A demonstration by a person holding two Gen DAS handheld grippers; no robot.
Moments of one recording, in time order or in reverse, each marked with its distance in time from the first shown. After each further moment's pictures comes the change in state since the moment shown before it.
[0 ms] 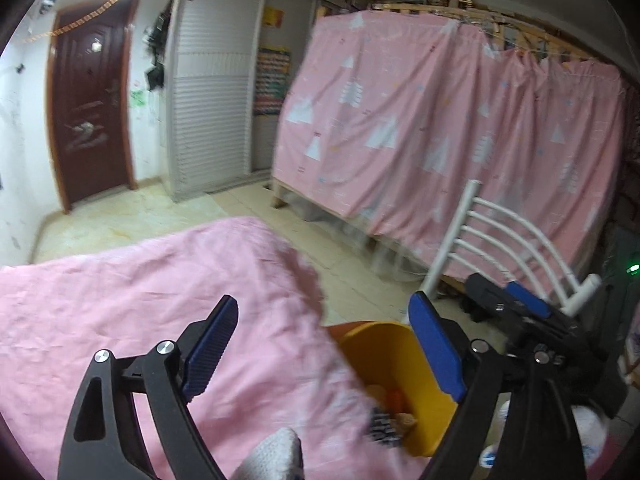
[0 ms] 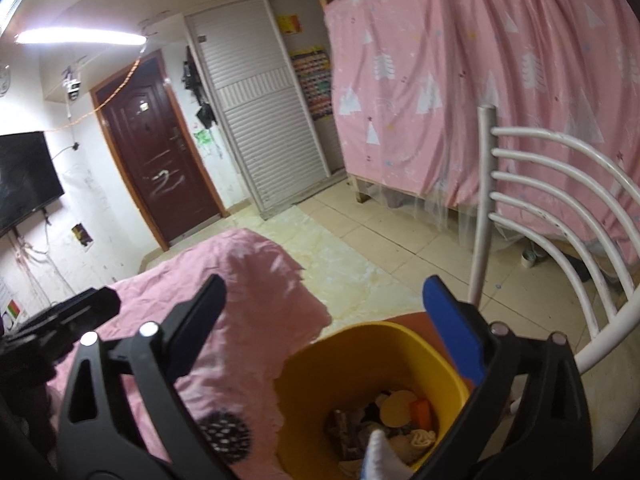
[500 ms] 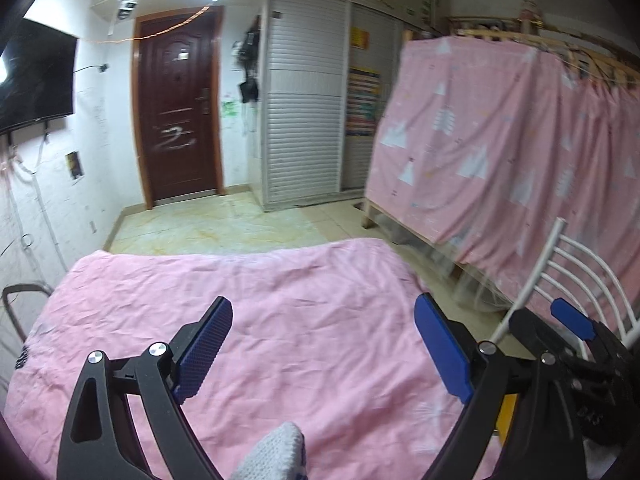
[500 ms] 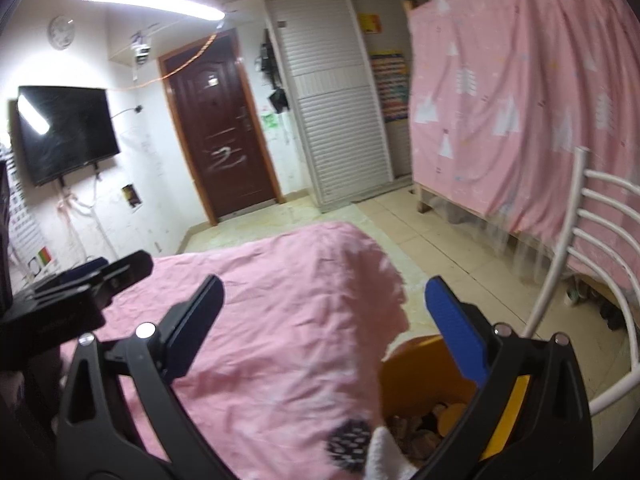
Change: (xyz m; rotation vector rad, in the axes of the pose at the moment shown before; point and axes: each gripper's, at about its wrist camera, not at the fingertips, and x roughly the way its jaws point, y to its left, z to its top) left arm -0.057 0.082 0.006 -0.114 -0.070 0.294; right arm 0.000 0.107 -0.006 -0.178 0.008 0.193
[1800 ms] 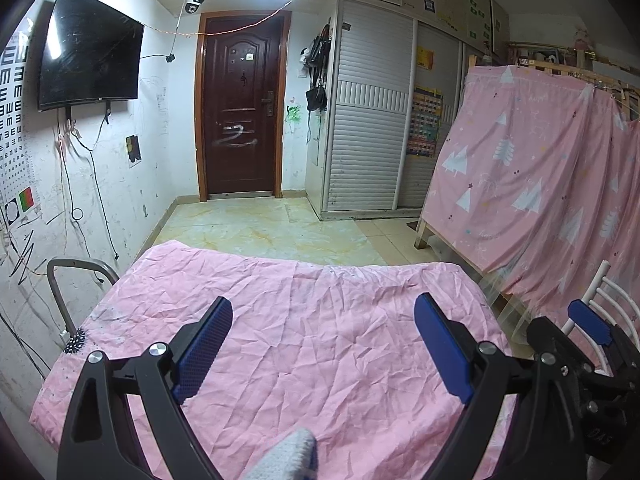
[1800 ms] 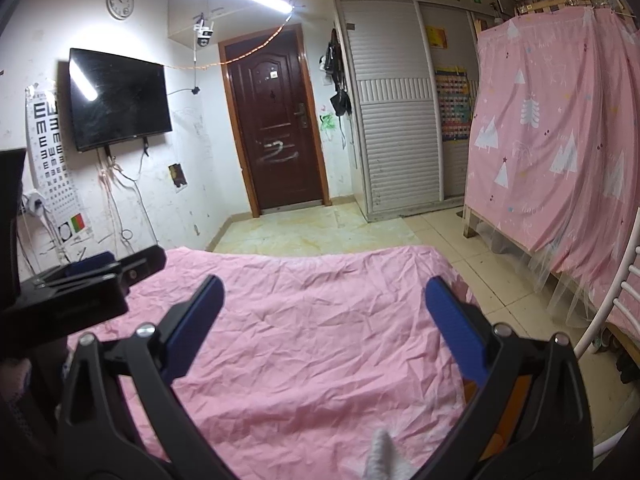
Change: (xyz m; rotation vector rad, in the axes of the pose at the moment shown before) left arm -0.031 0.081 0.008 -0.119 -0.039 0.161; right arm 0.012 0.087 0.015 -0.133 -0.014 0.137
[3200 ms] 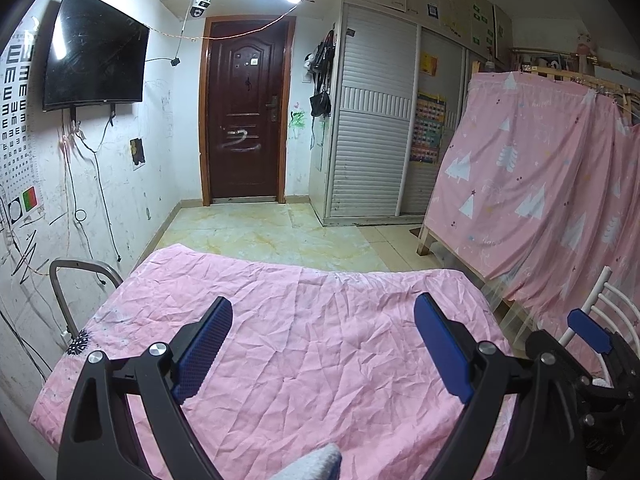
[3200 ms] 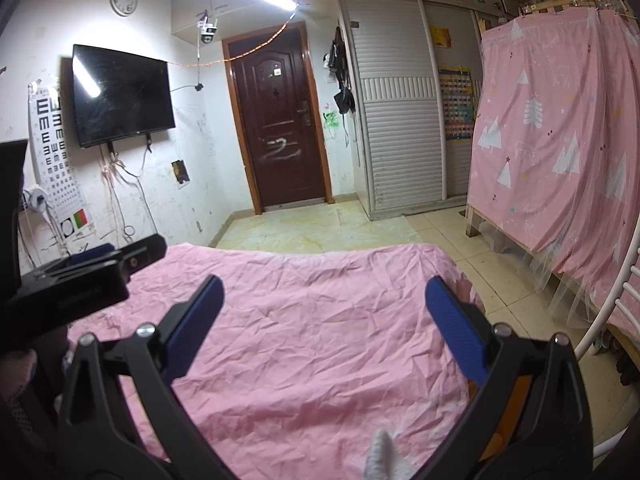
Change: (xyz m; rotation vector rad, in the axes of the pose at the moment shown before) left arm 0.000 0.007 0.002 -0.009 -0.020 0.006; right arm 0.002 0.002 0.000 -0.004 0.006 0.007
